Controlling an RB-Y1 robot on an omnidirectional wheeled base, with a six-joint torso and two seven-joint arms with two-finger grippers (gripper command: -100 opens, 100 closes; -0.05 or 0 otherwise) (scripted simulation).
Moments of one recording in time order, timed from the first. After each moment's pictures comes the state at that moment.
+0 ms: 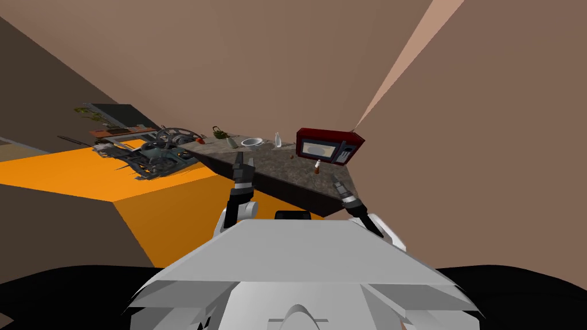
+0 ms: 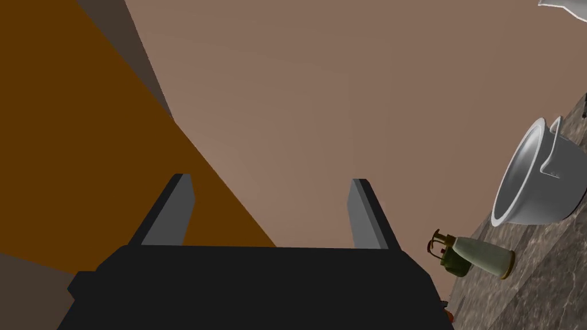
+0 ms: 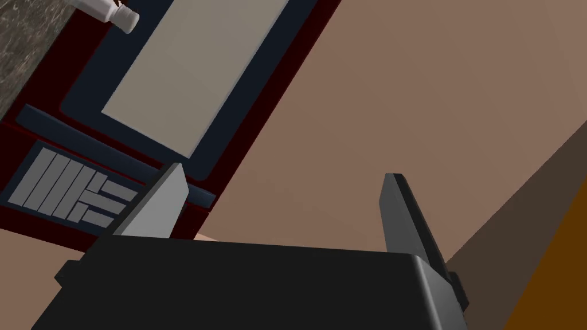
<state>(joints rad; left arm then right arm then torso) 0.49 0.01 -0.04 -2.29 -0.04 -0.35 0.04 0.59 -0.54 0.03 -2.02 0.12 -0.45 0.16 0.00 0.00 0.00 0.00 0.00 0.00</state>
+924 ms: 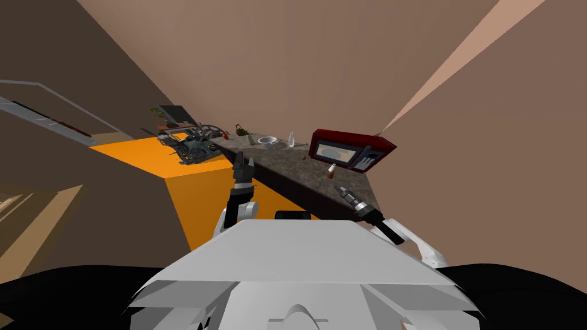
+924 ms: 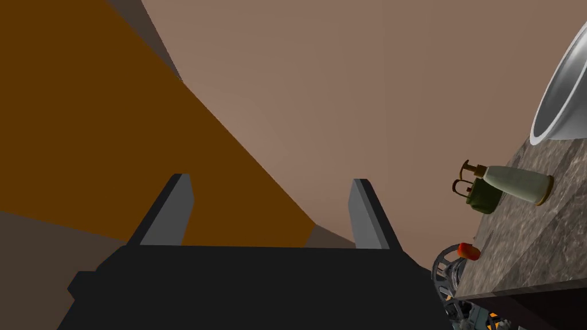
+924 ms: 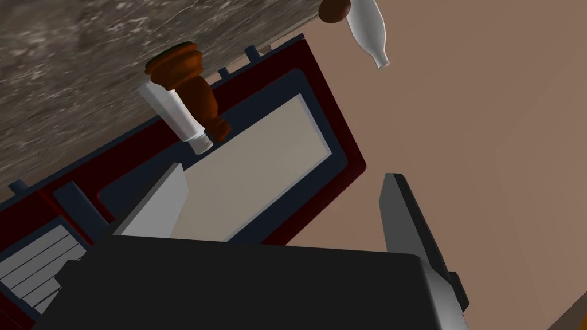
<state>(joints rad) 0.49 0.01 -0.04 -2.29 -0.04 -0.35 0.04 0.66 -0.83 0.01 -1.82 0.19 -0.41 0.16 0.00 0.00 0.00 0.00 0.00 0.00</state>
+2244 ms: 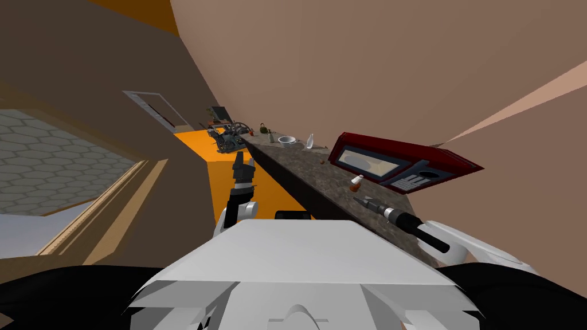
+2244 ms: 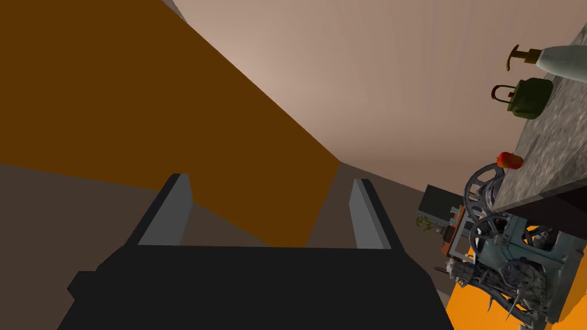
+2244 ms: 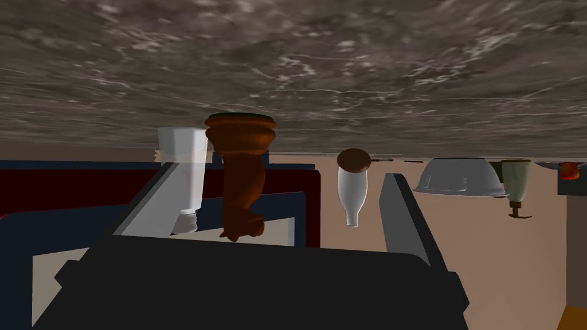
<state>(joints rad) 0.49 0.01 -0.04 -2.29 -0.04 -0.35 0.04 0.75 -1.21 -0.03 -1.56 0.30 -0.34 0.16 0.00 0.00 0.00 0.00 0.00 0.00</state>
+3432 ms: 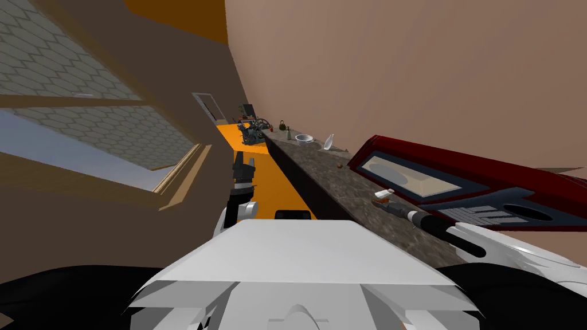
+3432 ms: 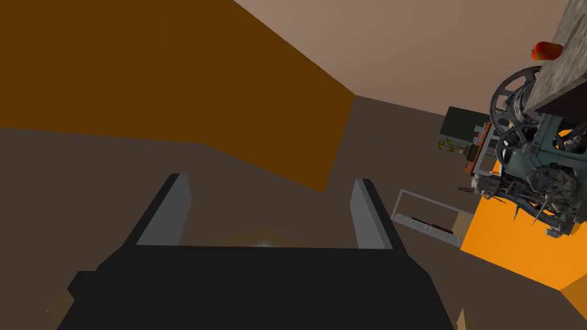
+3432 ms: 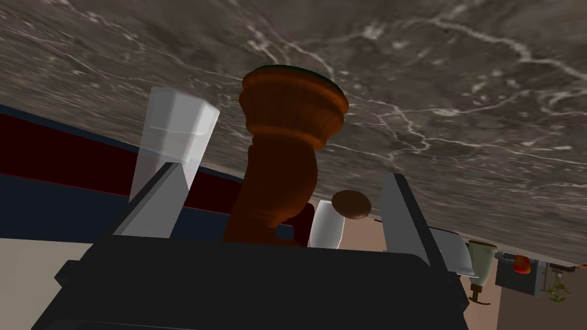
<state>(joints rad) 0.49 0.01 -0.04 -2.29 -0.04 -0.35 0.04 0.74 -1.34 -0.01 -1.32 0.31 -0.33 0.13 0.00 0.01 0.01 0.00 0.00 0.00</state>
